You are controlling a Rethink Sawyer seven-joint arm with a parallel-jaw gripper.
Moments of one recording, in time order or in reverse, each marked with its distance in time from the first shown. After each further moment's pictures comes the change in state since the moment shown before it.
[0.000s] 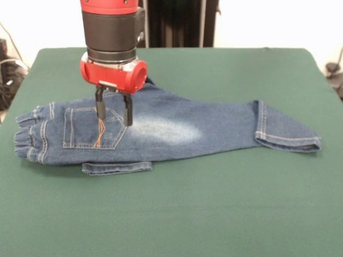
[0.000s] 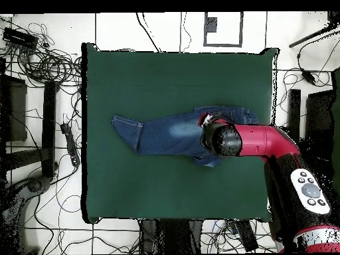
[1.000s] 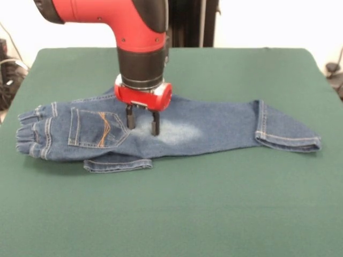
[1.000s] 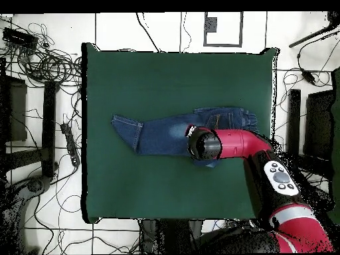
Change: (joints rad) arm 0.078 0.138 -0.065 -0.018 -0.003 -0.004 0.000
